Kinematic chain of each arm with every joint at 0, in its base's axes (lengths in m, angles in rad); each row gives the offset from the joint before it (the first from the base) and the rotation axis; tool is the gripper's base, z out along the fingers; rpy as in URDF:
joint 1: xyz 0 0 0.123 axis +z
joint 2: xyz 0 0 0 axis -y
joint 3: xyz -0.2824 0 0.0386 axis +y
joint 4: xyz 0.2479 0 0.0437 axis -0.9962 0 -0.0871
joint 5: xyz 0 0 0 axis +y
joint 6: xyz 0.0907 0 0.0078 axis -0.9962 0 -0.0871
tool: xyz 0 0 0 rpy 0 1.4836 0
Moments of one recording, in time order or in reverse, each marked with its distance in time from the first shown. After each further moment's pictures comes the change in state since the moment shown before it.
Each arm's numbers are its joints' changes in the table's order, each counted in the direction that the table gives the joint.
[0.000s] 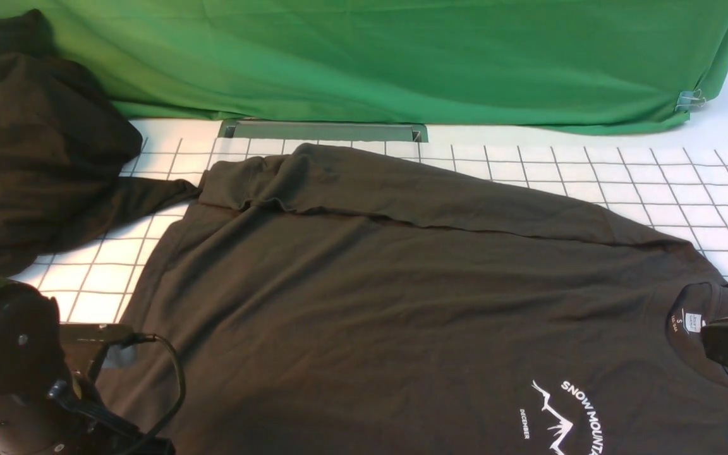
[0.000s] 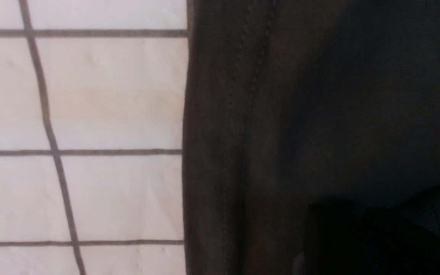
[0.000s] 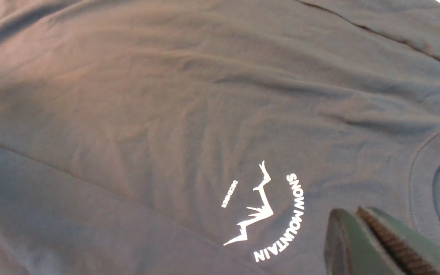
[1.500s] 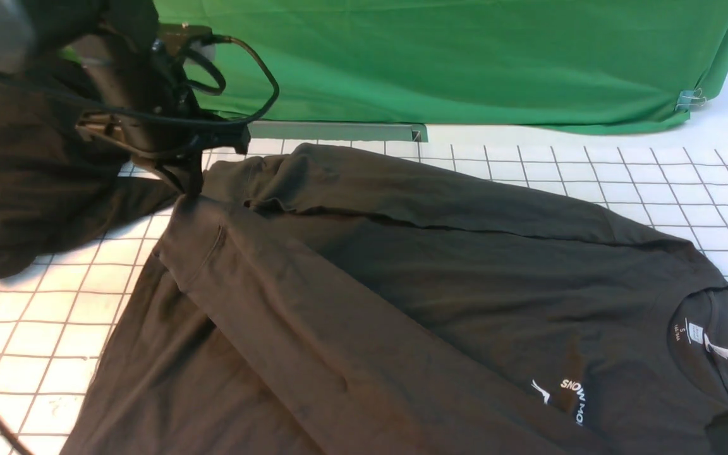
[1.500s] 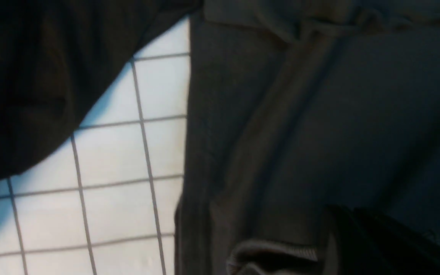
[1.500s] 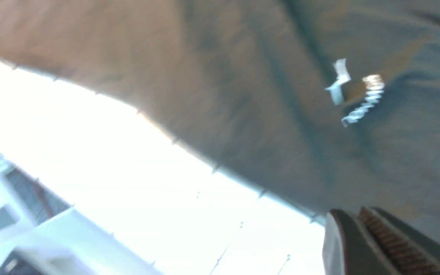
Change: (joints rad) right arm 0.000 -0.007 -0.065 -0.171 0.328 0.169; left arm 0.085 -0.574 -1.183 -0.053 0.322 -0.160
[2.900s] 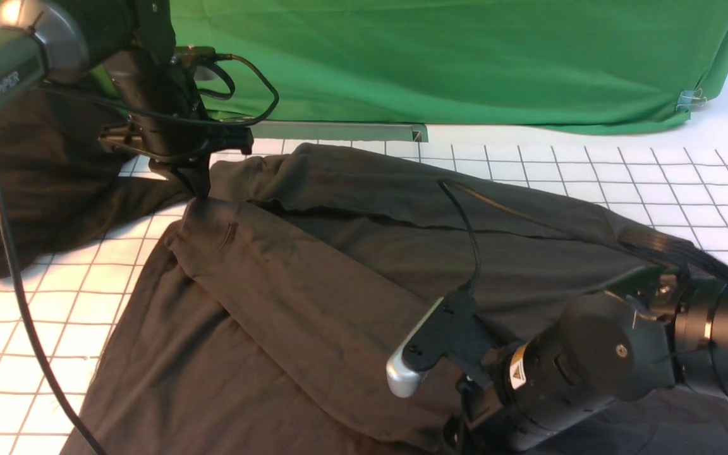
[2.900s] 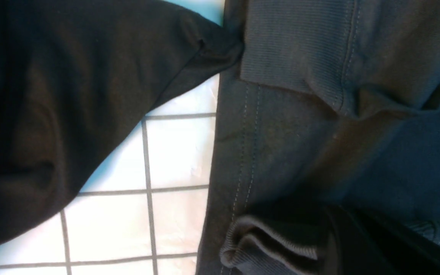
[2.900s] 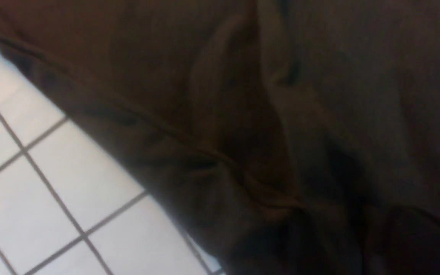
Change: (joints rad) right arm 0.369 -0.837 -0.086 0.025 -0.540 0.143; left arm 0.039 -0.177 -0.147 0.043 0.014 0.008
